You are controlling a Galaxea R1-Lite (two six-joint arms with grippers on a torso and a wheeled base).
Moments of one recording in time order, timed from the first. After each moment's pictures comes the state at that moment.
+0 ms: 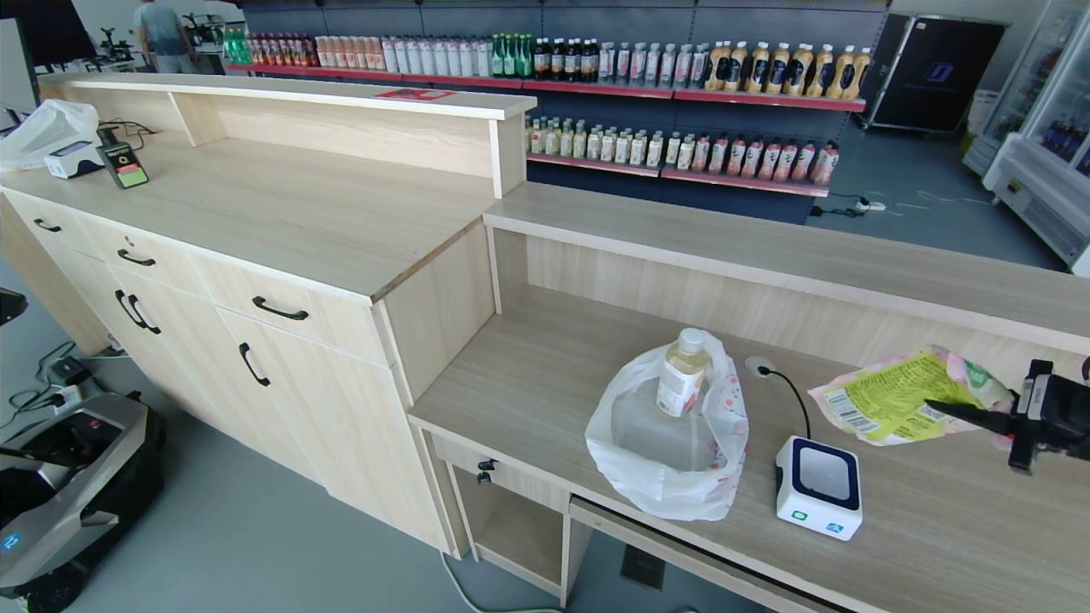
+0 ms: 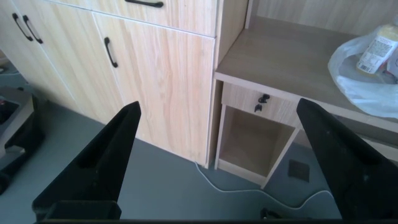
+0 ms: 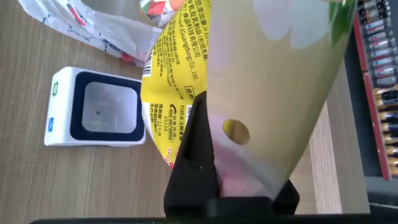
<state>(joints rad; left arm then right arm) 0.00 0.00 0.00 0.00 -0.02 0.00 -0.57 1.83 -0.79 -0.37 1.06 -1.54</state>
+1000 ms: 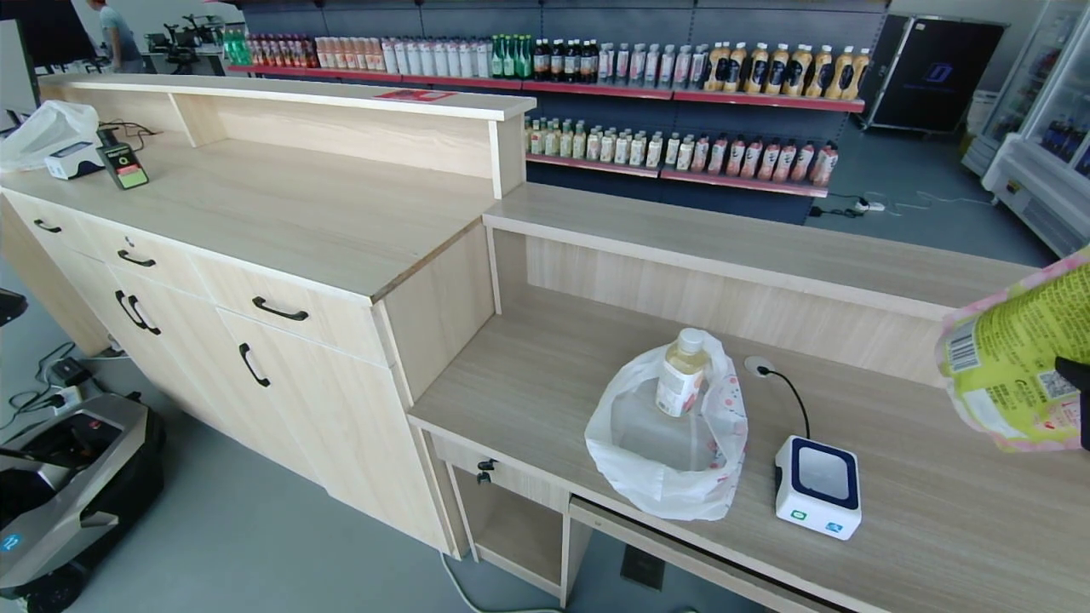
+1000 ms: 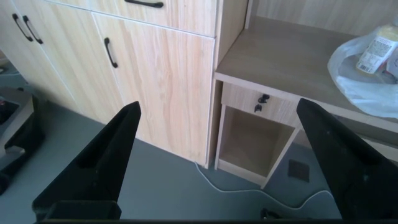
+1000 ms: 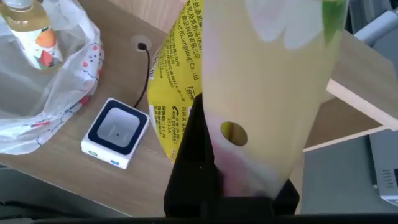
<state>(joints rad) 0.00 0.00 0.00 0.00 -0.02 0.00 -0.29 1.21 -0.48 -0.54 0.10 -0.46</state>
